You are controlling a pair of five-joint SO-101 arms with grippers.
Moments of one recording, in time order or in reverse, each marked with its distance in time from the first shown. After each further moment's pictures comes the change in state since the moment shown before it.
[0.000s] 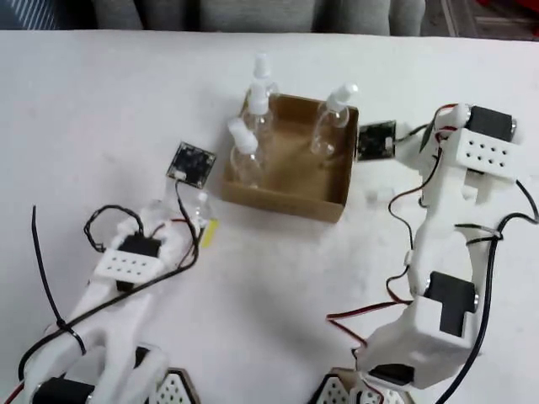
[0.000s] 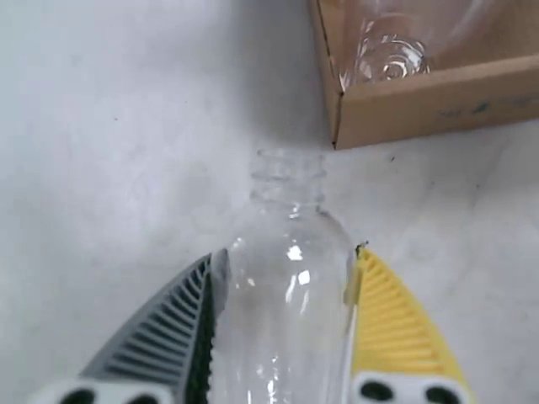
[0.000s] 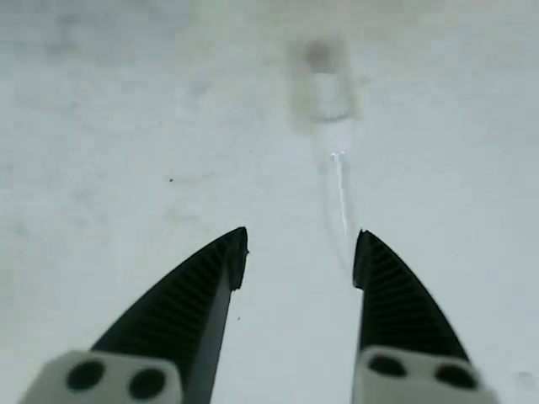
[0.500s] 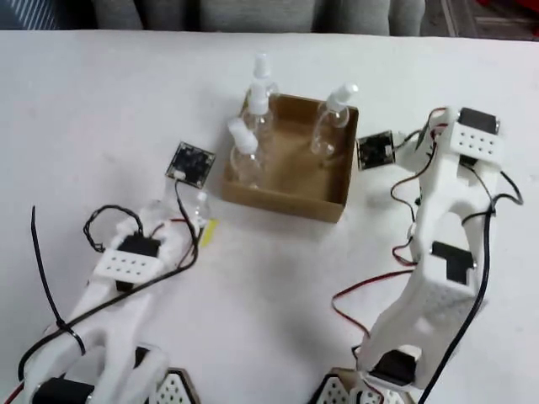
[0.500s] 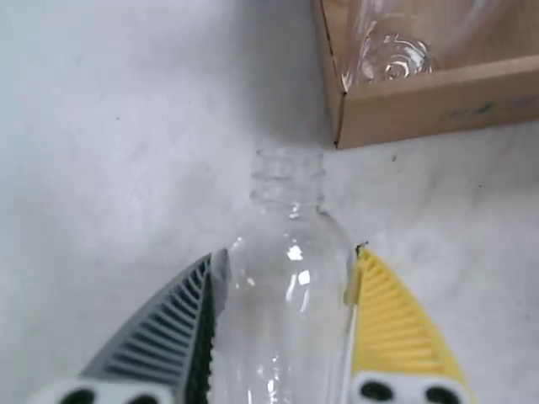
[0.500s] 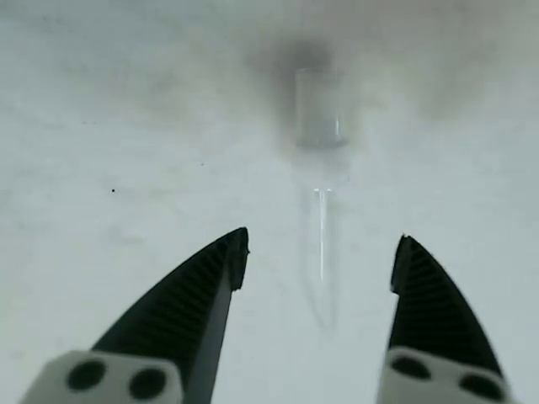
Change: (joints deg) left arm -0.2 0.0 0.0 0.0 -0.1; right arm 0.4 18.4 -8.4 -5.9 5.1
